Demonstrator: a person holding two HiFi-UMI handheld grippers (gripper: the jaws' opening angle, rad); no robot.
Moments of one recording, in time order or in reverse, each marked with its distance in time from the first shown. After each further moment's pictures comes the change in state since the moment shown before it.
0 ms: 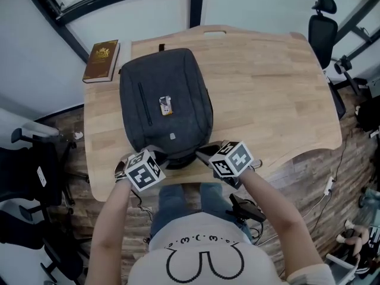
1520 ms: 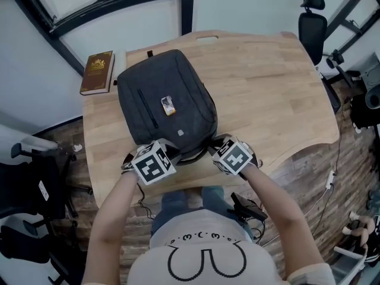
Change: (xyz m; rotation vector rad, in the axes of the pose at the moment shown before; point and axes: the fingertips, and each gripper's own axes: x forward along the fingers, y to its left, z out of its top) left arm -0.018 0.013 0.066 0.098 -0.082 -0.077; right arm -0.017 -0.051 0.004 -0.198 0.131 -0.303
